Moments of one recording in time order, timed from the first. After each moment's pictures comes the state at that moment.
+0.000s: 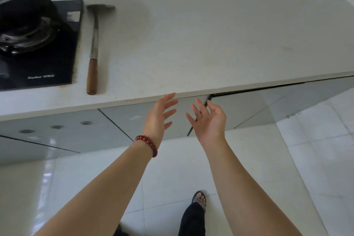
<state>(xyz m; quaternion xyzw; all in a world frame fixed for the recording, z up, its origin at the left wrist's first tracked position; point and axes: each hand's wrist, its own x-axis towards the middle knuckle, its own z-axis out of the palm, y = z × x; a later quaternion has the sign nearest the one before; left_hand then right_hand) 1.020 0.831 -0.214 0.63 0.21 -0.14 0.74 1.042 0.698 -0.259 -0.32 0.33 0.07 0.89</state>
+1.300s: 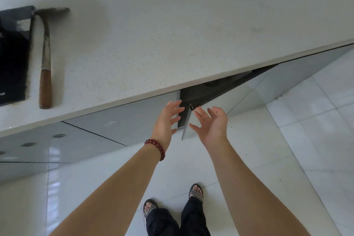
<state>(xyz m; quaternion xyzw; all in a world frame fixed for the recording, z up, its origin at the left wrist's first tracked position) 1.030 0.720 -0.244 0.66 0.17 -0.22 0.69 1.038 0.593 -0.292 -0.33 0.41 0.06 0.85</state>
